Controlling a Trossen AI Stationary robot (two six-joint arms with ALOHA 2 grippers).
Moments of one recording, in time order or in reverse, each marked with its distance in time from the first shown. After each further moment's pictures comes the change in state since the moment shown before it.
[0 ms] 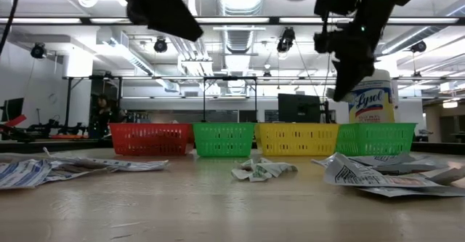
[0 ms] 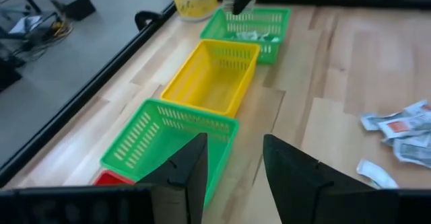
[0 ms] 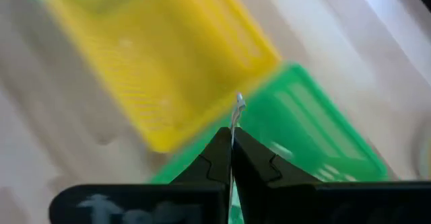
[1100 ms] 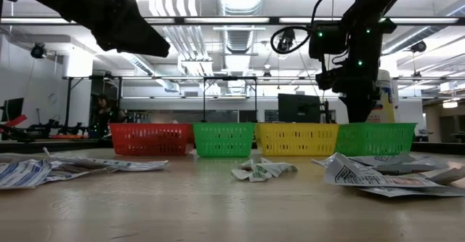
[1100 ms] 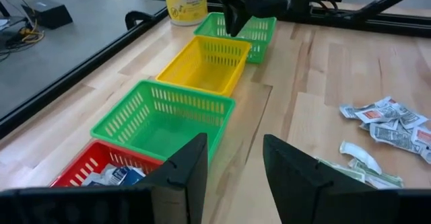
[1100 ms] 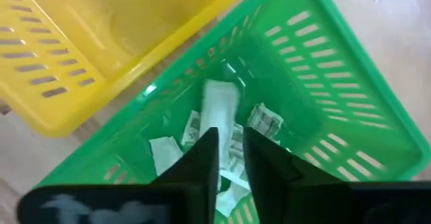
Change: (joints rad) left arm -0.037 -0.247 -0.373 0.294 0.032 0.001; right arm -0.137 0.170 -0.052 -0.013 -0.082 -0.080
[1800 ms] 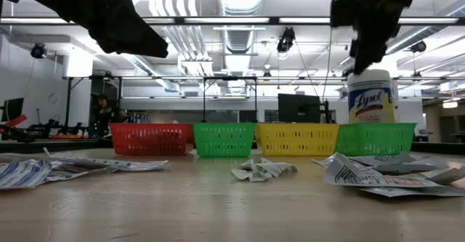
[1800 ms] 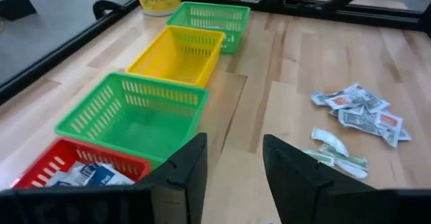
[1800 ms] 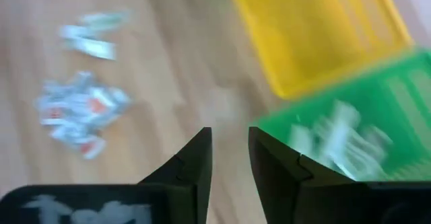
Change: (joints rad) left arm -0.005 0.003 0.000 -0.001 0.098 -0.004; right arm 0.240 -0.304 0.106 -0.113 -0.218 0.025
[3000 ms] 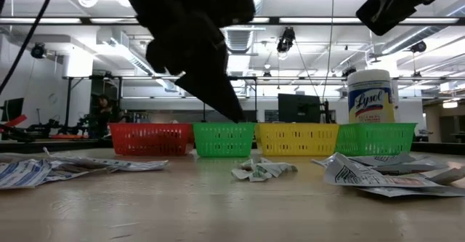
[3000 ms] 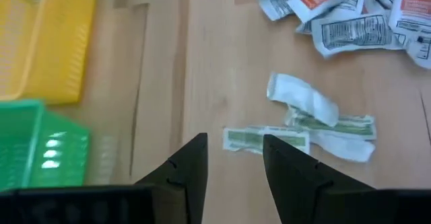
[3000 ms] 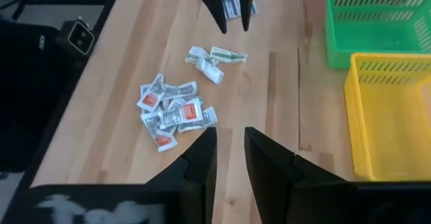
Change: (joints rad) left arm 0.033 0.767 0.697 -0.405 0.205 0.168; right arm 0.333 -0.250 -0.132 0.233 0.032 -0.141
